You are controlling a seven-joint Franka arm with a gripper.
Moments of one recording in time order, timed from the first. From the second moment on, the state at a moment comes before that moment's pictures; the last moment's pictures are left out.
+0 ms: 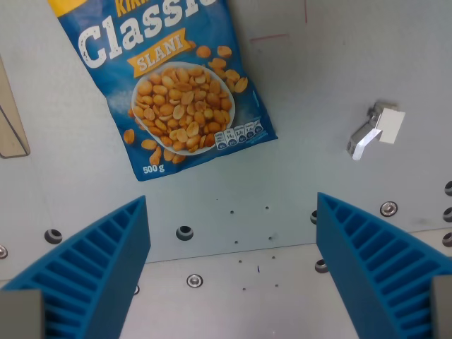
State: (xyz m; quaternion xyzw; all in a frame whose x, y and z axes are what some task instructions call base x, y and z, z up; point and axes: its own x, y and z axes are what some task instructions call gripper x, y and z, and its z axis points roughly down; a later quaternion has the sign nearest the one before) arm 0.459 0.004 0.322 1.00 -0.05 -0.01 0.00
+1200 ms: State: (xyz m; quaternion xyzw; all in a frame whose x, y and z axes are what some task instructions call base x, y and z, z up) arm 0.539 0.009 0.318 1.00 -0.04 0.01 0.00
